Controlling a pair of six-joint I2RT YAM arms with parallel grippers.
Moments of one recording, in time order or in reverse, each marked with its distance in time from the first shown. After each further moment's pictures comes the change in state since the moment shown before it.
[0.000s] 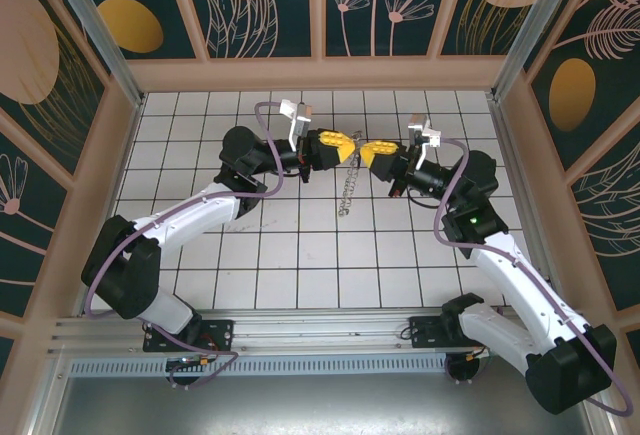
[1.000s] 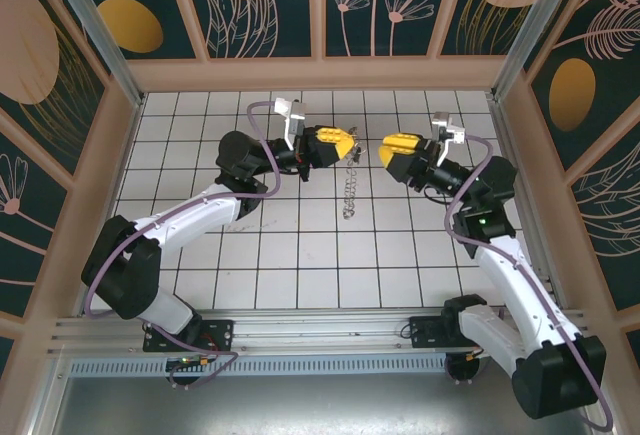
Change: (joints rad) left arm -0.009 0.000 -0.006 0.117 -0.039 -0.068; right arm -0.170 -0.010 -0.048 0.169 -0.128 0.191
